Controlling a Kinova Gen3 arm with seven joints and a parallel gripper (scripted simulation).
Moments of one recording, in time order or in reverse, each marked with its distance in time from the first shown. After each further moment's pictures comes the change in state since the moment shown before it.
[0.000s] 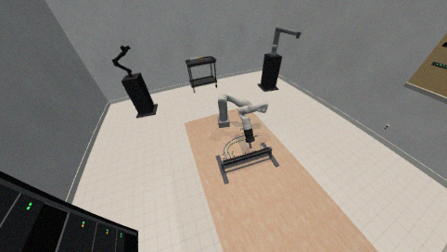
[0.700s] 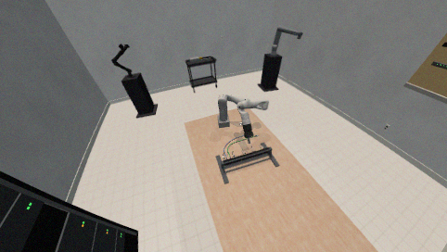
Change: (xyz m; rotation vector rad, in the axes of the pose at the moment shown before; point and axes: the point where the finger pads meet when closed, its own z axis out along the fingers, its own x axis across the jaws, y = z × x) arm -0.003 -0.004 -0.045 0.010 -0.009 -0.007
